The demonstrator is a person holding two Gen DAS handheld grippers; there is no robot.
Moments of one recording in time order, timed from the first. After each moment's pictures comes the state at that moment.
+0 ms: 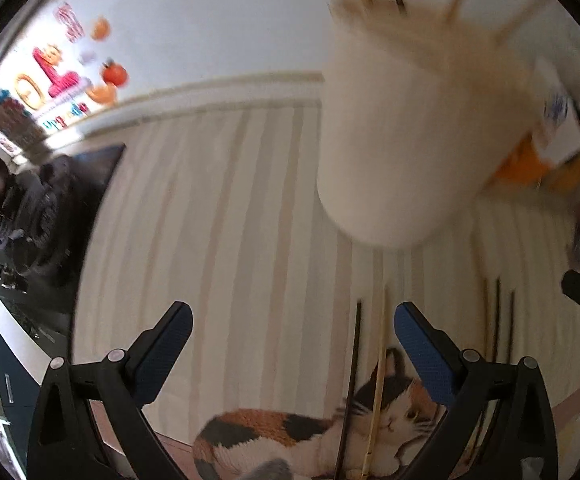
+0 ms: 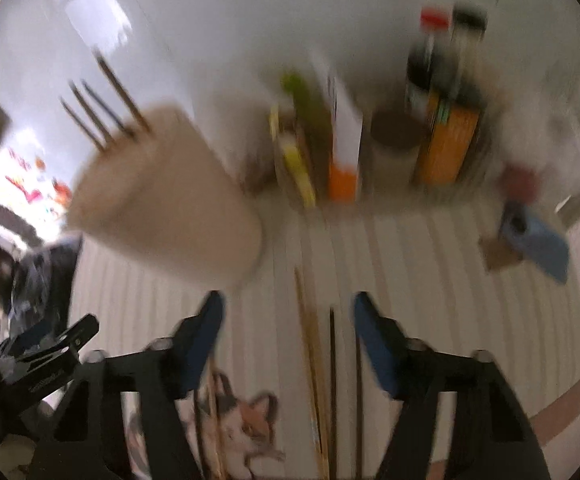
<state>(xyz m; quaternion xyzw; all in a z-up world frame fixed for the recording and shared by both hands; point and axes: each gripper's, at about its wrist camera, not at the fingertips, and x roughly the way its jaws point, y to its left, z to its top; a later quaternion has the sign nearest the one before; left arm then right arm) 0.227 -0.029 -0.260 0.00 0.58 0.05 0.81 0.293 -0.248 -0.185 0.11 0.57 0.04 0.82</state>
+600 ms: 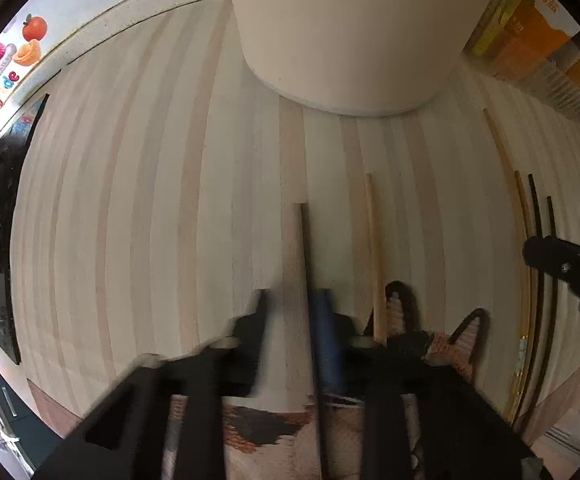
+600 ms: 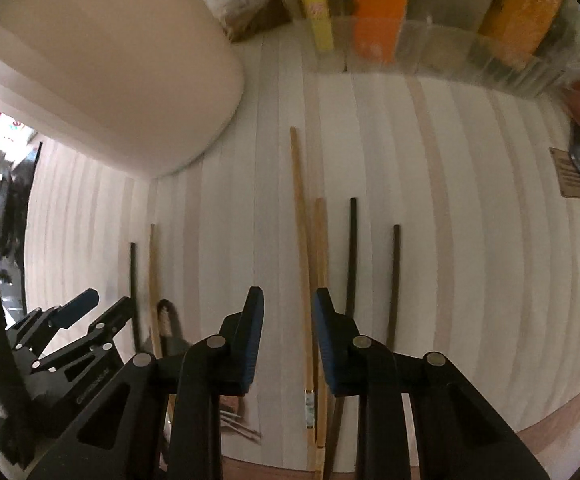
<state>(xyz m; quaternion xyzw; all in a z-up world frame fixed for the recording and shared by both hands) 0.205 -0.067 -0.355 0.02 0.65 0.00 0.76 0.285 -0.231 -0.305 0.07 0.68 0.06 0.73</state>
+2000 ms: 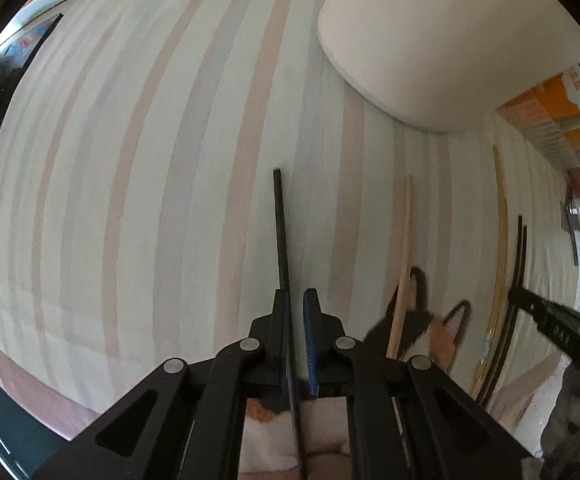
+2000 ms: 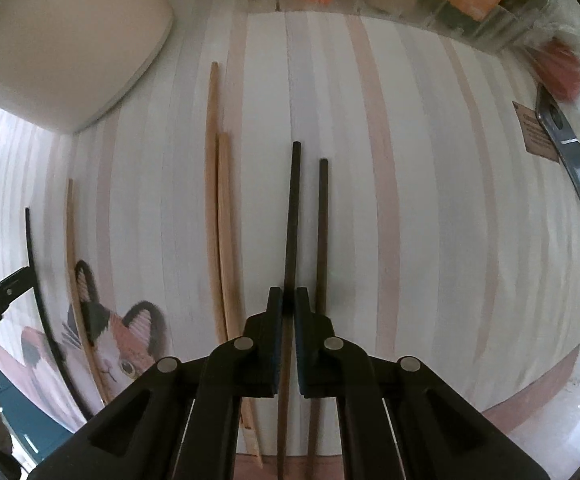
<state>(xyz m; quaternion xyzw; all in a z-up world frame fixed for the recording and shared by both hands) 0.221 0.029 -0.335 -0.10 0.69 -0.02 0.72 0.258 -0.275 -0.315 0.02 0.72 -0.01 0.70</state>
